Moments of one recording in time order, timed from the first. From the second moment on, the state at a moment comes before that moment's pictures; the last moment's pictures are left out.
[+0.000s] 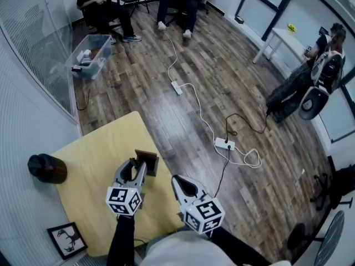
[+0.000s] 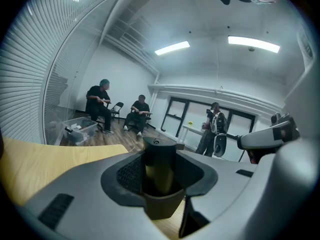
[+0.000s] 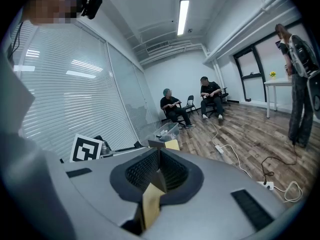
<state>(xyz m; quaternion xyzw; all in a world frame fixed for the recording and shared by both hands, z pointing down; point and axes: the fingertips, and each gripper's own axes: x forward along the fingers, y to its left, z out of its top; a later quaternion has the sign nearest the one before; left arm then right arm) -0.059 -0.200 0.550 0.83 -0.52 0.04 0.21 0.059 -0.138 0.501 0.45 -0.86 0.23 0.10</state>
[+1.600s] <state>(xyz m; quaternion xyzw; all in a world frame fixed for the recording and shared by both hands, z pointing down) -0.063 -0.199 0.533 0.83 -0.52 0.02 0.21 0.059 -0.137 0.500 0.45 -0.86 0.23 0.10</state>
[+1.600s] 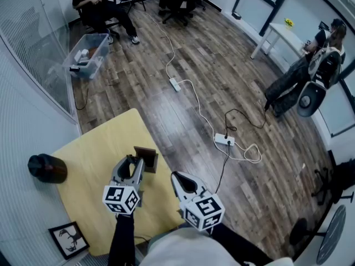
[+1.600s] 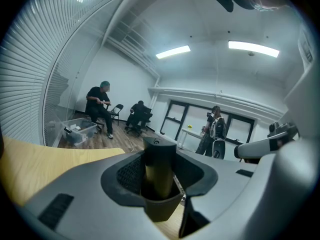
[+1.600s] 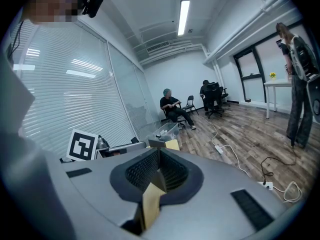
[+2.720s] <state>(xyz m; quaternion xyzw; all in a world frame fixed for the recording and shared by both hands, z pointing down) -0.064 -0.197 0.522 0.83 -0.52 0.01 0.20 0.060 -0.135 0.502 0.45 -0.86 0.23 0.10</state>
